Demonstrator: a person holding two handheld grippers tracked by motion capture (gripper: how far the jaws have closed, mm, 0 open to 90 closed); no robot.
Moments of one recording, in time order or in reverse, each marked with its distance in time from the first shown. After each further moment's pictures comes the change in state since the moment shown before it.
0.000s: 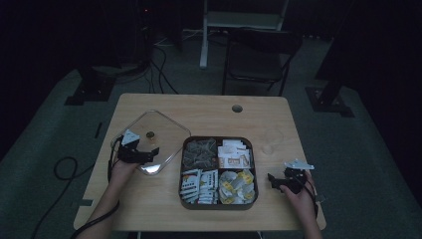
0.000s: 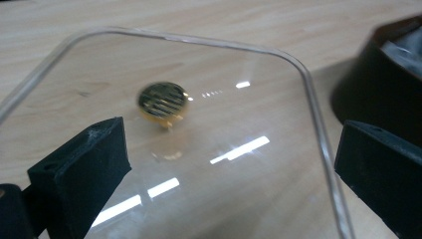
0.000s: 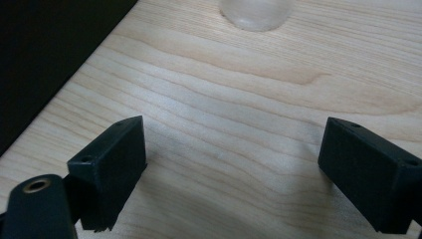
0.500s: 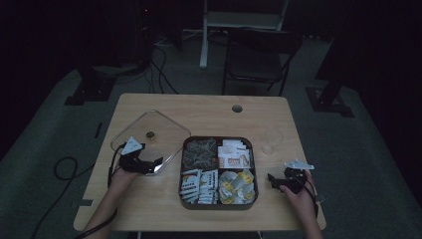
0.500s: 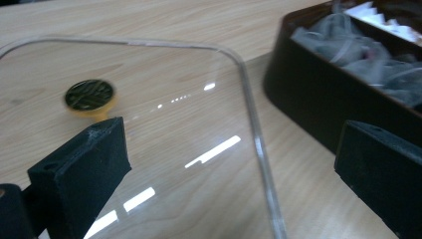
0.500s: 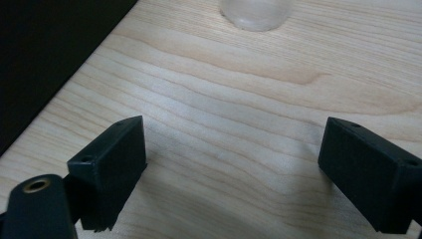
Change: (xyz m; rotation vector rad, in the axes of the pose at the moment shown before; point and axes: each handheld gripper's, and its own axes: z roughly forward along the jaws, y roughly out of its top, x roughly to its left) left arm -0.025 -0.011 -0.014 -0.035 -0.125 0.076; right arm 0.000 0.000 0.000 0.000 0.000 0.000
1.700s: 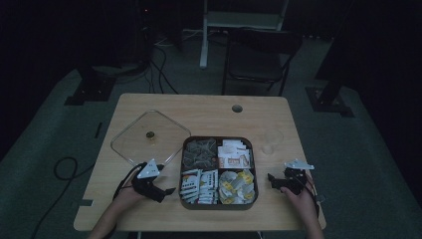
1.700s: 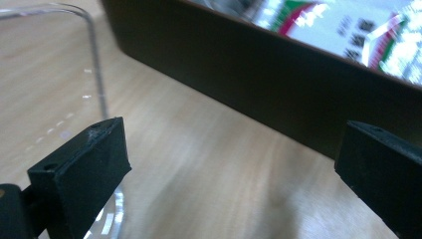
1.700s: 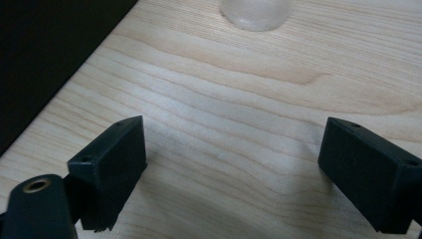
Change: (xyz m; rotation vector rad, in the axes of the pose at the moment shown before) left arm -0.064 -0.024 0.002 0.147 -0.248 0.248; right arm 0.000 0.000 0.000 0.000 0.000 0.000
